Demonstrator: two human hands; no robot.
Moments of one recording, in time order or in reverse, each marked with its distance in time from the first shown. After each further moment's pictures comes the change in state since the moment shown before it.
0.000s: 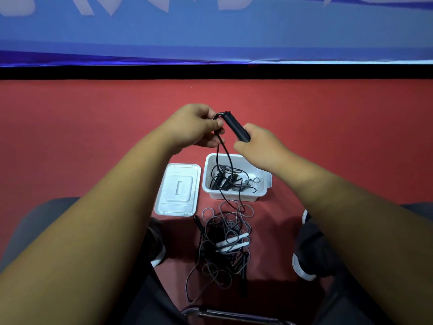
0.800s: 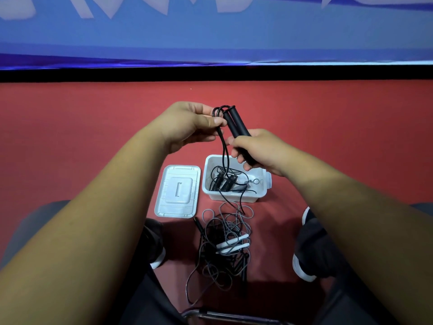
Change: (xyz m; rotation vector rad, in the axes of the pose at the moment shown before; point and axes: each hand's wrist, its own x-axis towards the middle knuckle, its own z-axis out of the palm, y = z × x) left_hand -0.002 0.006 -0.014 -0.232 -0.075 -0.034; right_hand 0.002 0.001 -0.003 0.601 -0.267 0.145
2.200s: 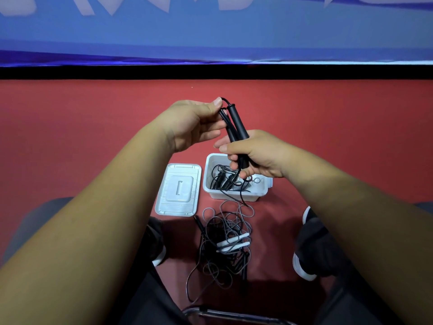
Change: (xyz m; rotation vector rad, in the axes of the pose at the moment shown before) left_hand 0.000 0.003 0.007 -0.210 0.024 -0.042; right_hand -0.019 -0.013 0.011 0.148 -0.227 0.075
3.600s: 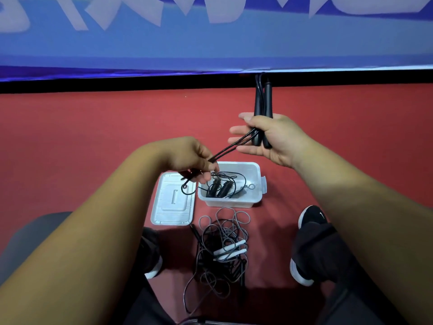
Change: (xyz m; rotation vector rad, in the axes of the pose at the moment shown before) left_hand 0.000 -0.026 -0.011 0.755 -0.360 -0.188; right_hand -0.024 -0.032 -0.034 0.339 0.249 -0.158
